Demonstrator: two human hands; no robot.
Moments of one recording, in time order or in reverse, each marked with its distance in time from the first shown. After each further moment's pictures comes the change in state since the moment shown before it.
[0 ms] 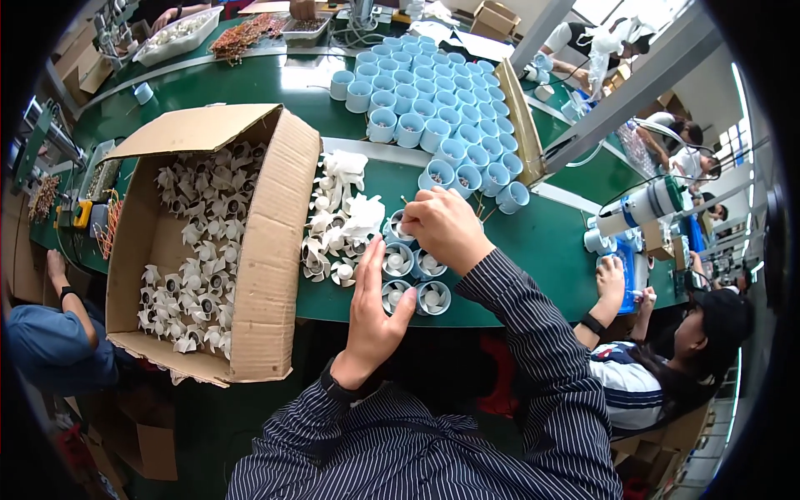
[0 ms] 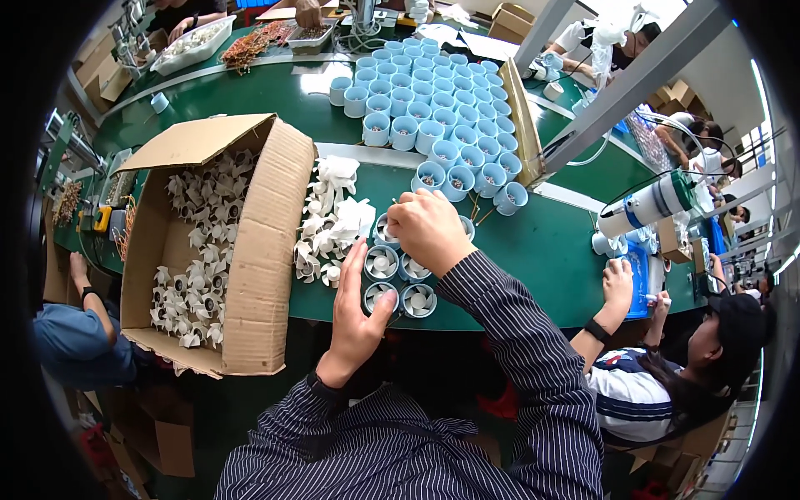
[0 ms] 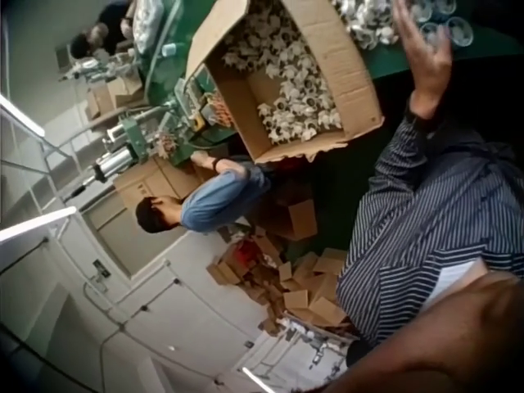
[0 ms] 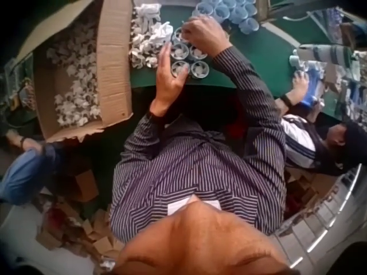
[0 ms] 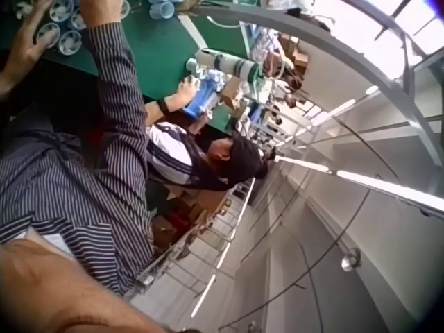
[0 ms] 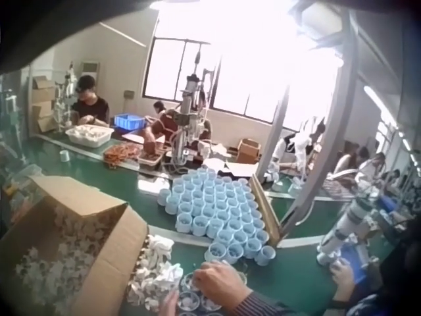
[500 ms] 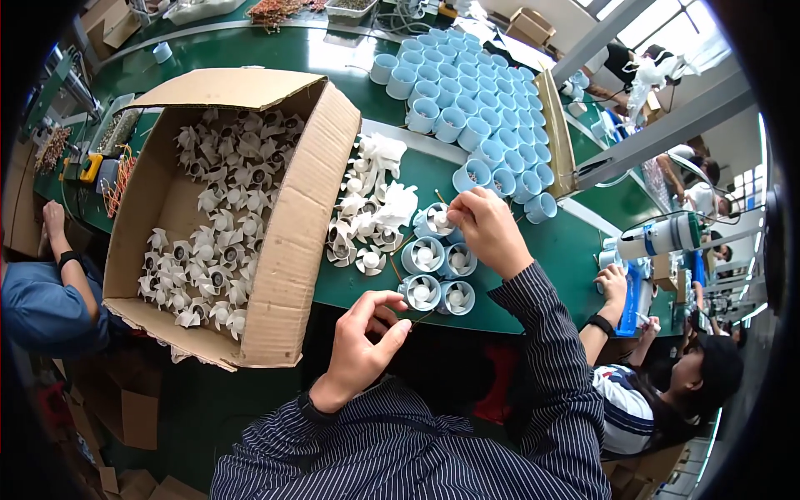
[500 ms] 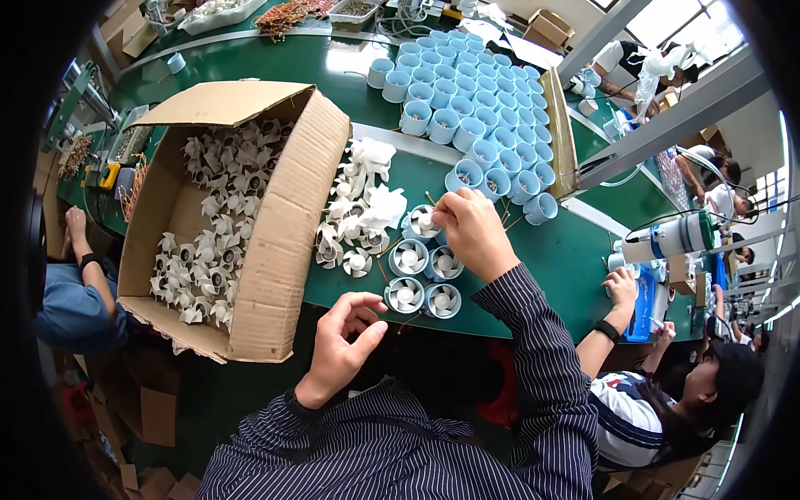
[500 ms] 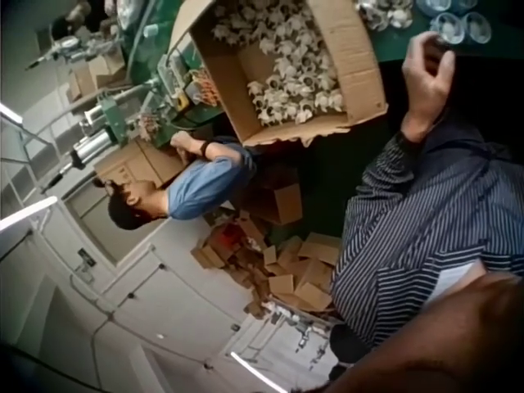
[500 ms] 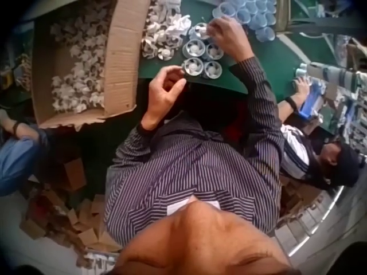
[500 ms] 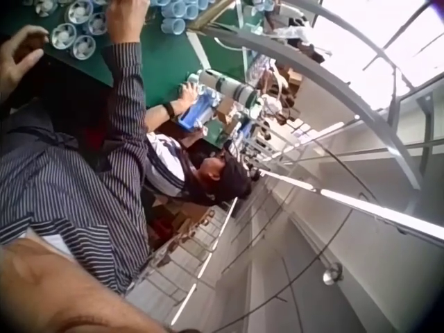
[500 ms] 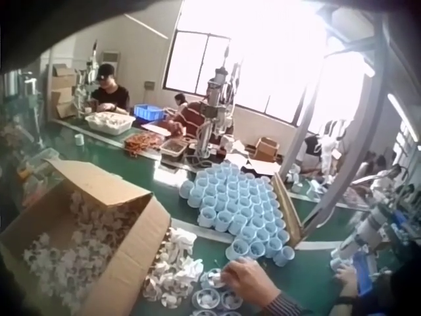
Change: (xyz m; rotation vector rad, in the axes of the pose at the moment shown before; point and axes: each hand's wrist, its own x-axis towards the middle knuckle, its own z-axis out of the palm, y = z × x) left_hand -0.044 0.016 -0.058 -0.400 -0.140 -0.435; right_hand -0.005 0.007 0.004 0.234 0.057 0.133
